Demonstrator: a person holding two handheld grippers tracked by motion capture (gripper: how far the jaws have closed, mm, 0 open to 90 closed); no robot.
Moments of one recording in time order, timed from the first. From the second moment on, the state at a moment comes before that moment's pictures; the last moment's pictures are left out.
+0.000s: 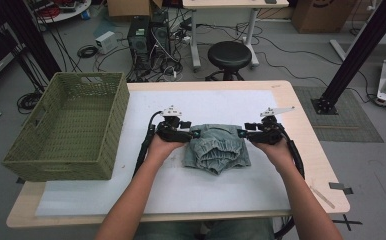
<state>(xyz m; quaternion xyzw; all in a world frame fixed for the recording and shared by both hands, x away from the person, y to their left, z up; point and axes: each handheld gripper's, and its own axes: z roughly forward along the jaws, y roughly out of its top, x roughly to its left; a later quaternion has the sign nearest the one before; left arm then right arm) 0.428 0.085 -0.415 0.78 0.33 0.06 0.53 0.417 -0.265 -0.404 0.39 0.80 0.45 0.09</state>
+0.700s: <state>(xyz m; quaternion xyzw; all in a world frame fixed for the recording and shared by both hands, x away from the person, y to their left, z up) 0.388 0.080 -0.425 0.81 0.28 0.01 0.52 0.368 -0.248 -0.428 0.35 0.82 0.45 0.06</state>
